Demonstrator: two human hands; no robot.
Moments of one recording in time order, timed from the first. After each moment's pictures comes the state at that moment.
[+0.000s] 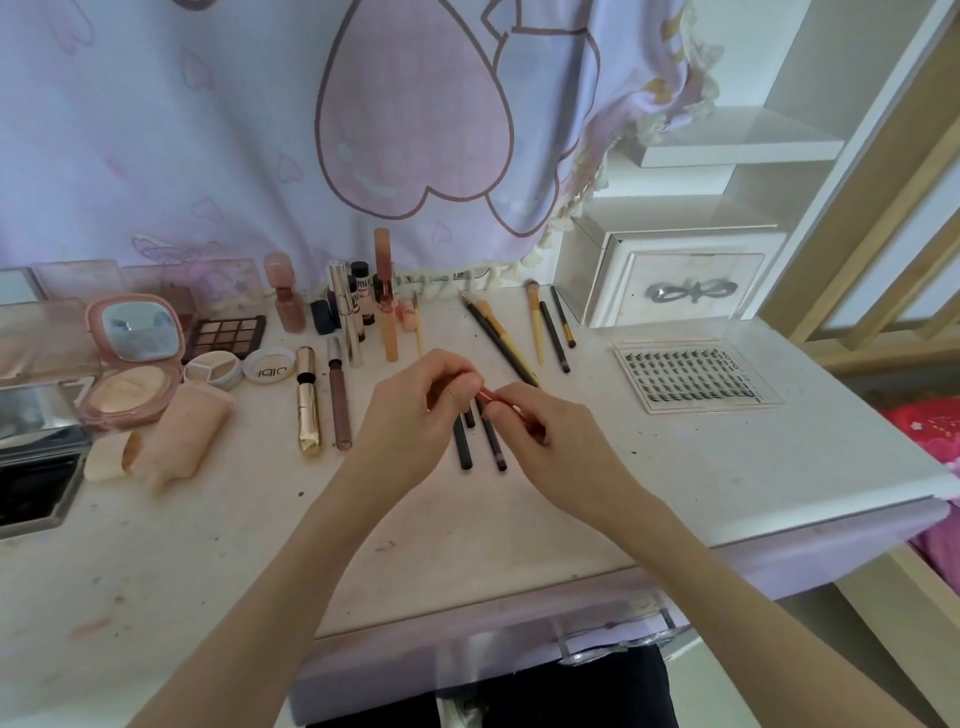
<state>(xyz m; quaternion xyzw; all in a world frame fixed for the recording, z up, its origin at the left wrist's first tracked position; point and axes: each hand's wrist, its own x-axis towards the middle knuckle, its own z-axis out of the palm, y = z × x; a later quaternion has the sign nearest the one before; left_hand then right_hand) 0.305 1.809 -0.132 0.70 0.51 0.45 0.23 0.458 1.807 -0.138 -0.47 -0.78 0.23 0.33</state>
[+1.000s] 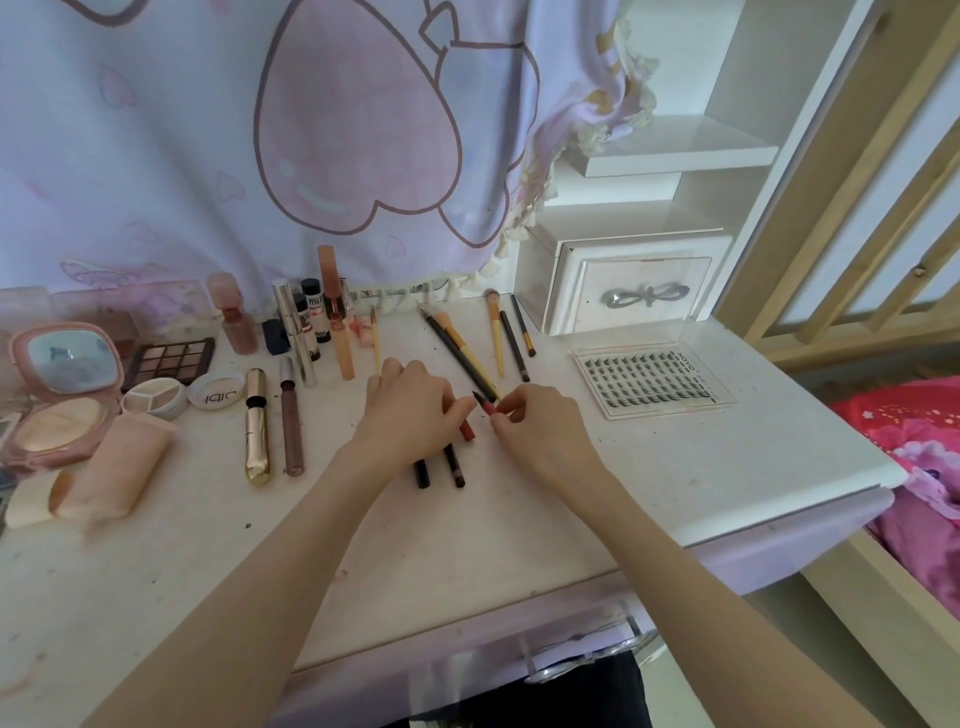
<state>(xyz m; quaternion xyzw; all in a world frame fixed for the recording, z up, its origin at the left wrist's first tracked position) 0.338 1.872 -0.149 0.75 0.65 0.10 0.07 0.477 1.847 -0.148 -0.67 -0.65 0.24 0.26</state>
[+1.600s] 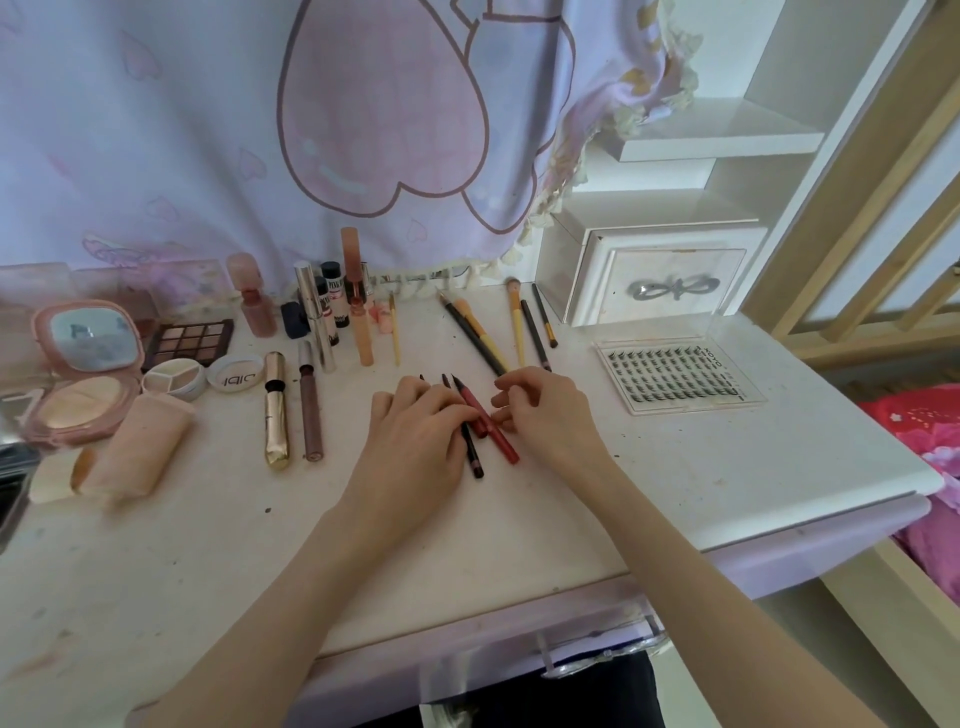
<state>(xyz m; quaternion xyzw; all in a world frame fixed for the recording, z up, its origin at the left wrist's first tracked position) 0.317 1.831 -0.180 0.80 0.53 0.27 -0.02 0.463 1.852 -0.155 -0.62 -0.61 0.34 0.37</state>
